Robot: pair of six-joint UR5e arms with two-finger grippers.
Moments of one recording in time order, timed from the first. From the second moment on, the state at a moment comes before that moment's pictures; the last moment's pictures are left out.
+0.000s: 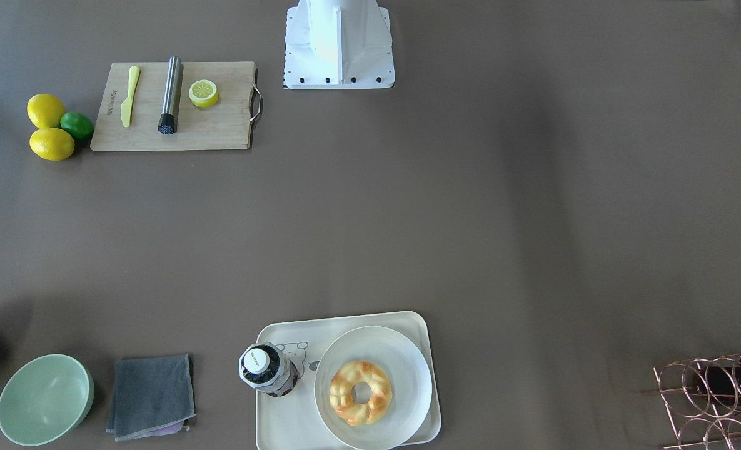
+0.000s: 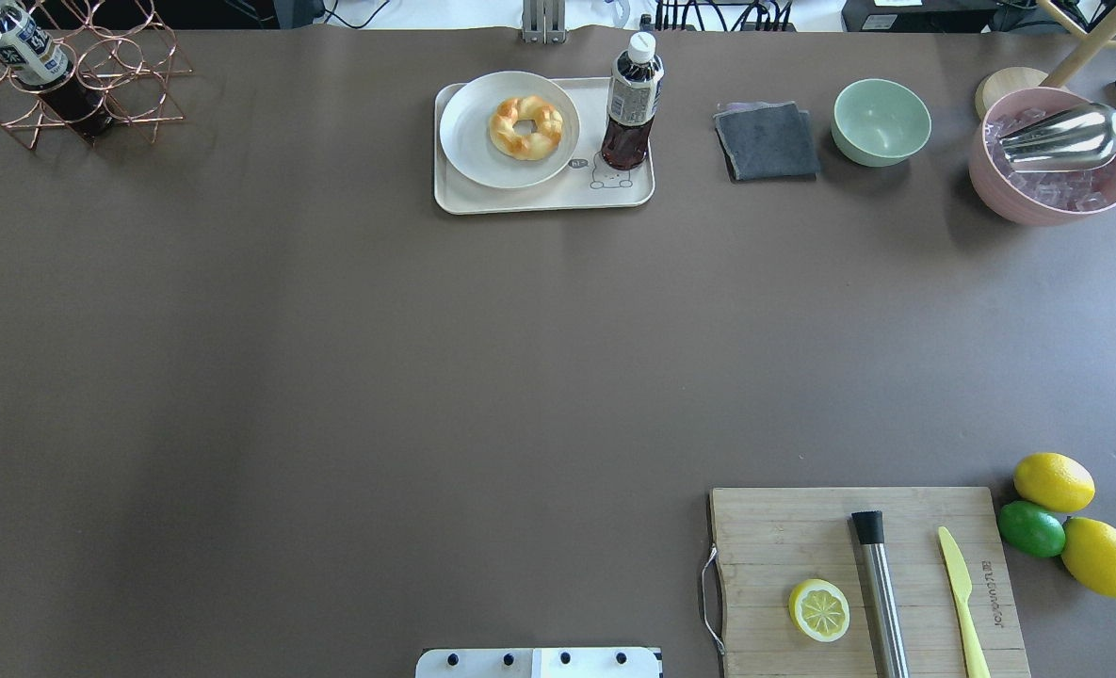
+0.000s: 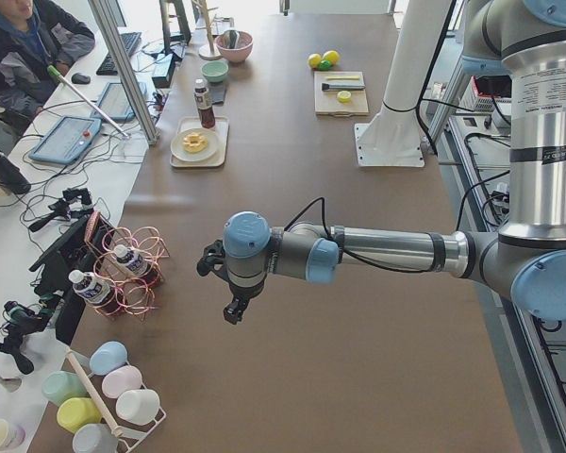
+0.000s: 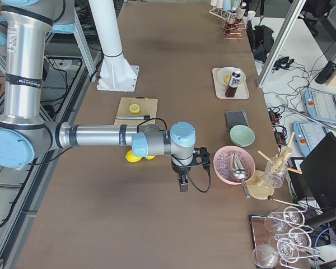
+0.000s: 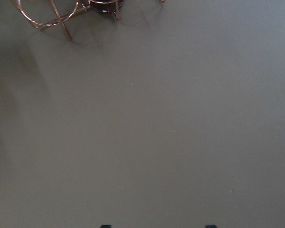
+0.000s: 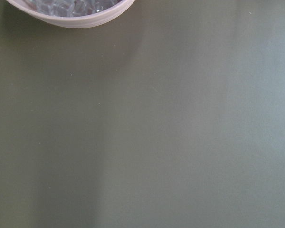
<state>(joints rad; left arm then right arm) -1.56 -1.47 -1.71 -1.70 -2.36 0.34 1.49 -1.72 1.75 -1.48 2.27 -0.03</state>
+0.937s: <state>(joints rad) -1.58 -1.43 -1.74 -1.68 -2.31 0.34 1.54 -1.74 1.75 -1.48 2.28 -0.07</state>
